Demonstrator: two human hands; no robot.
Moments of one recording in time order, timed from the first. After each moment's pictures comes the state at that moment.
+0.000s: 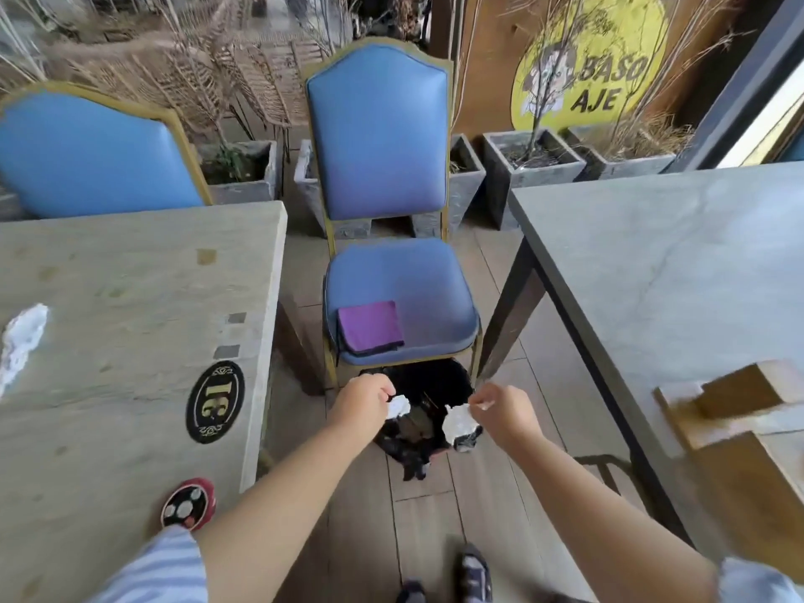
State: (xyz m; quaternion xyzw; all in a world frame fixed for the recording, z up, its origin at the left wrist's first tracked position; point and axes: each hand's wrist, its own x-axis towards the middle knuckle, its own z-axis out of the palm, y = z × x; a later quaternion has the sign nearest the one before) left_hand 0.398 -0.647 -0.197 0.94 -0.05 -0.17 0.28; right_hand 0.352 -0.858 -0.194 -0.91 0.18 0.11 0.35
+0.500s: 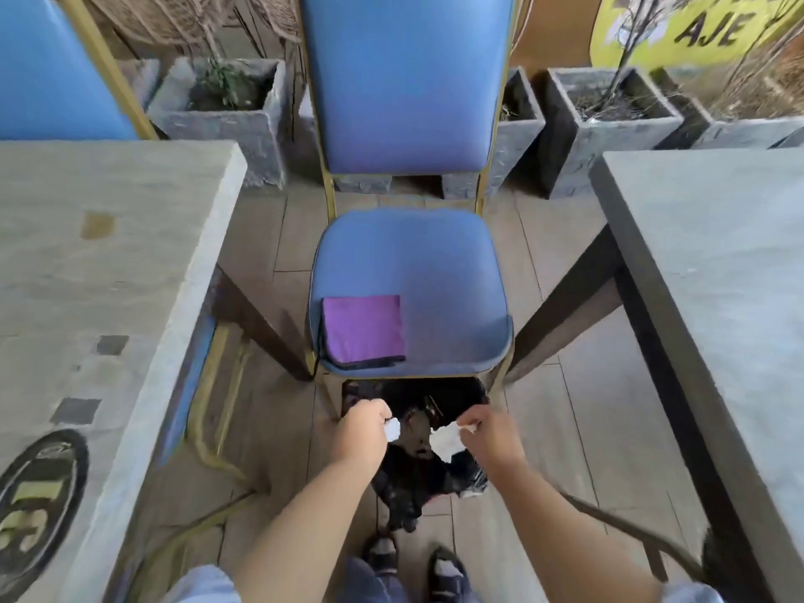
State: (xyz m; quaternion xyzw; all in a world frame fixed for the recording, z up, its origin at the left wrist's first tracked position) left_hand 0.504 -0.696 -0.352 0.93 0.10 -0.24 0.27; right_hand 0.491 -0.883 -0.367 -0.90 0.16 0.21 0.36
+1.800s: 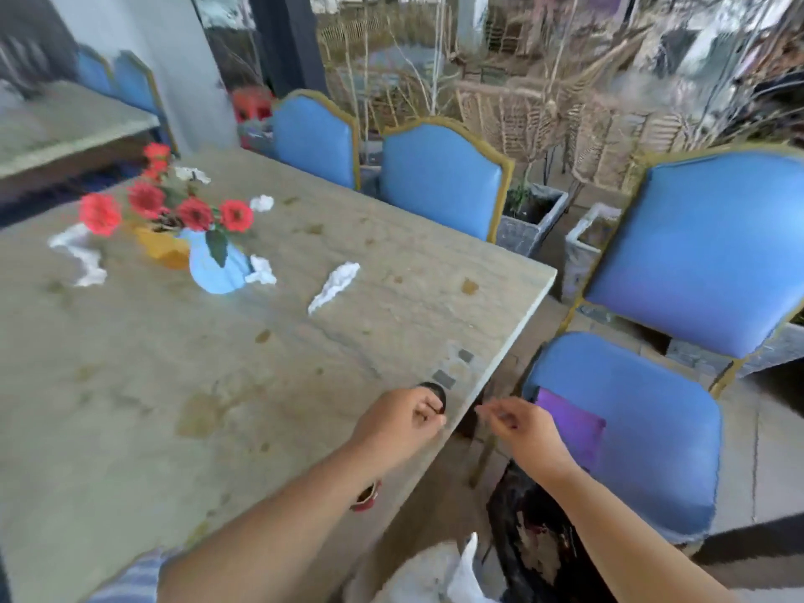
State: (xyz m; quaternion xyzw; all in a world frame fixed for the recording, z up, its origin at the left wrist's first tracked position) left_hand 0.371 -0.507 -0.096 0.90 0.22 -0.01 0.37; right_hand 0.480 -0.670 -0.140 -0.85 -0.26 0.18 0.43
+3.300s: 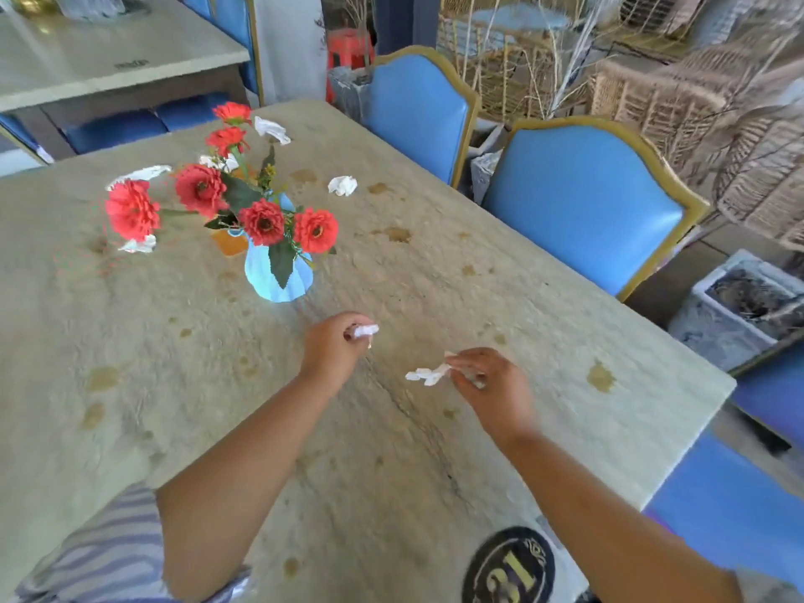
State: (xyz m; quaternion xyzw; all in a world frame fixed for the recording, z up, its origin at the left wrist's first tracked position) left_hand 0.431 -0.224 -0.132 0.78 0.42 0.23 0.40; right_hand 0.566 -0.401 -0.142 -0.79 -0.39 0.16 0.44
